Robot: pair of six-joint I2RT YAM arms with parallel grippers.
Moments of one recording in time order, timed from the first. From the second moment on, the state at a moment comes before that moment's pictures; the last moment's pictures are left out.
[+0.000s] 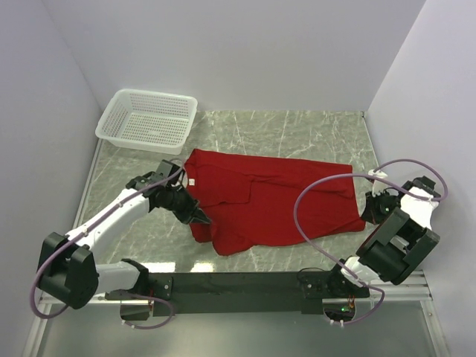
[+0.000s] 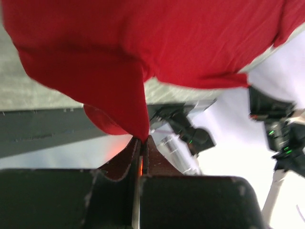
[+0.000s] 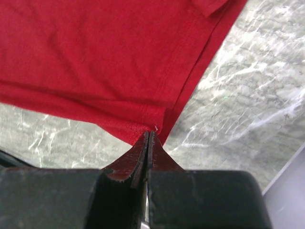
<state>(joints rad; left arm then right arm) -0.47 1.23 0.85 -0.77 0.50 -1.28 -0.78 1.39 0.91 -0.99 -0.58 -1.13</state>
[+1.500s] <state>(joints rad) -0.26 1.75 1.33 -0.60 0.45 -1.03 -0.77 1.52 0.89 -0.70 -0.54 -0.80</state>
